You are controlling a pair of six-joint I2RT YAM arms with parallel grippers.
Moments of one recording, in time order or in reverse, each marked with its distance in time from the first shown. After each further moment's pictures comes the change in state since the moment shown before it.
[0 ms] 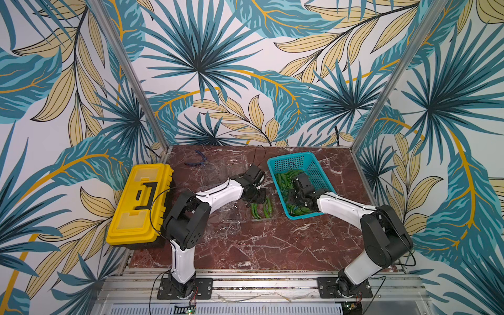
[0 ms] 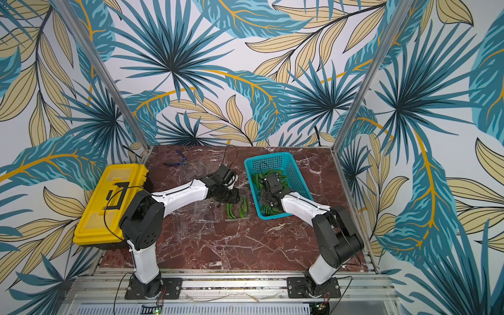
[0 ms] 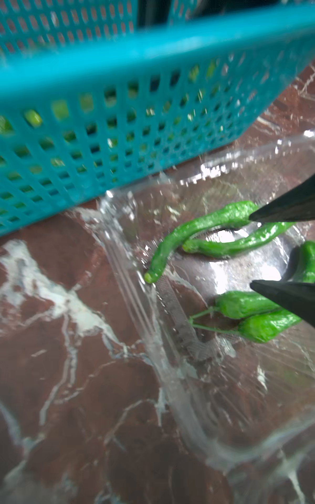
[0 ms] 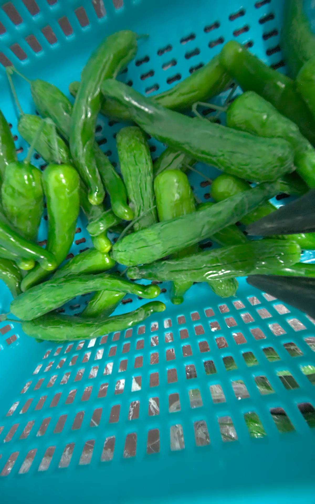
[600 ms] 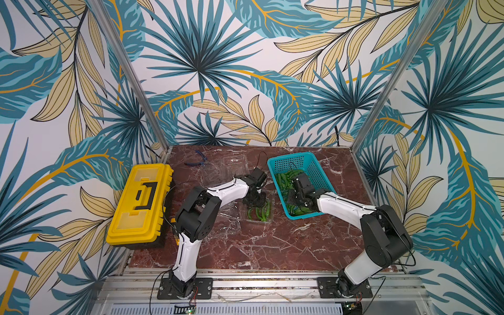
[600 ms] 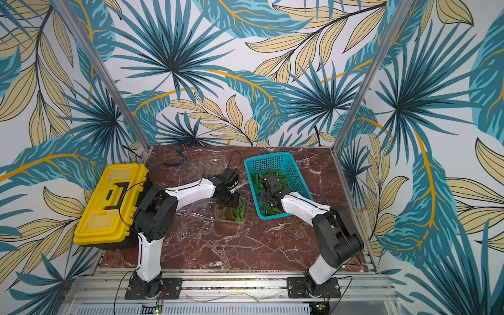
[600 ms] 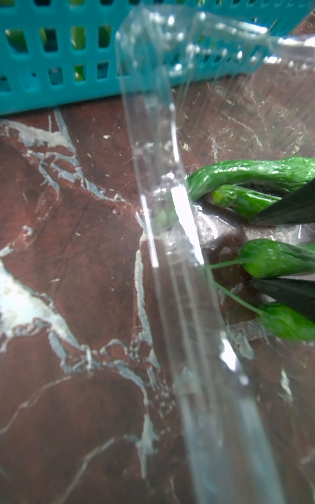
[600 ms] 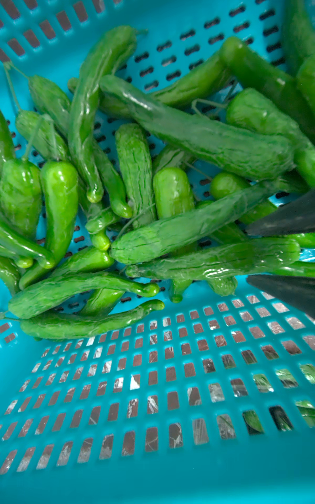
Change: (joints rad) left arm -0.010 0.133 0.088 -0.099 -0.016 0.016; right arm 0.000 0.000 0.000 0.000 -0.007 0.000
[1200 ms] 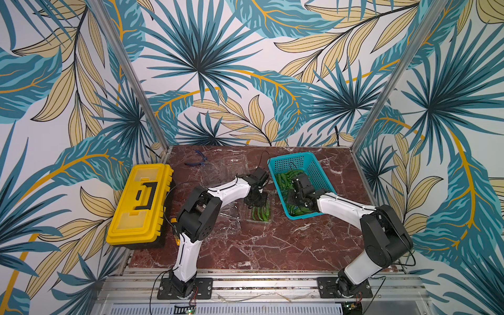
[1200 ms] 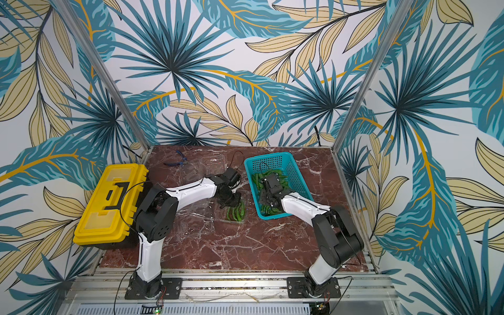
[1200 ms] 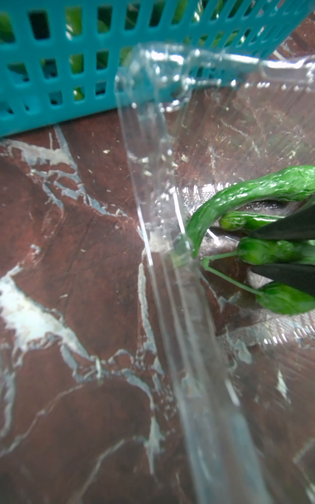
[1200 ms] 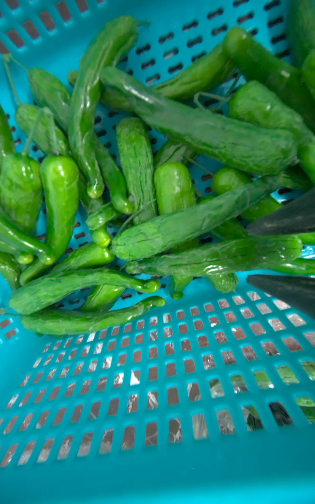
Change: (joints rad) left arm -0.017 -0.008 0.022 -0.022 -0.039 0.017; right arm 0.000 0.000 -0.008 0.026 -0.017 0.000
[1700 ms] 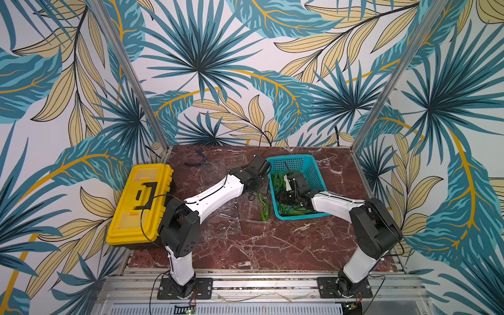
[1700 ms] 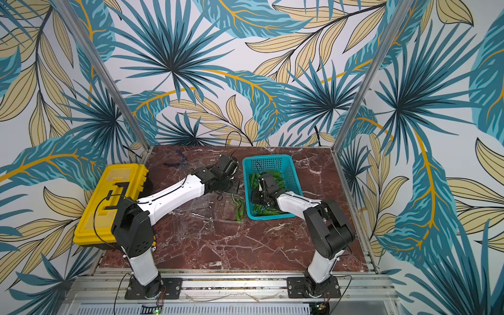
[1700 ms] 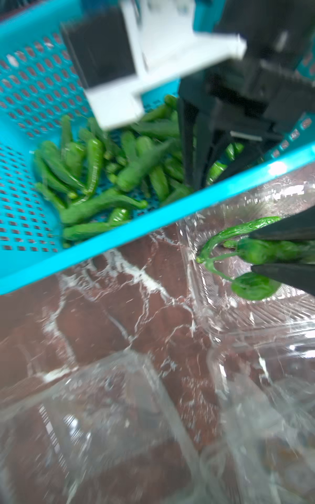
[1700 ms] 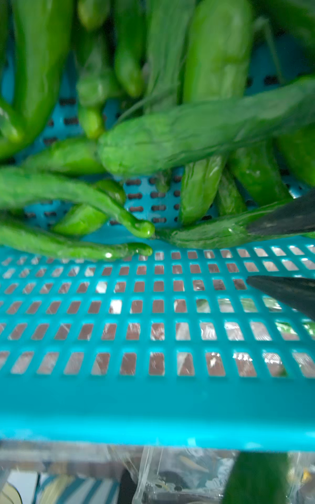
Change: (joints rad) left arm -0.033 -0.235 0.061 -0.002 -0.211 0.021; right arm 0.019 0.107 0.023 0.176 -0.304 -0.010
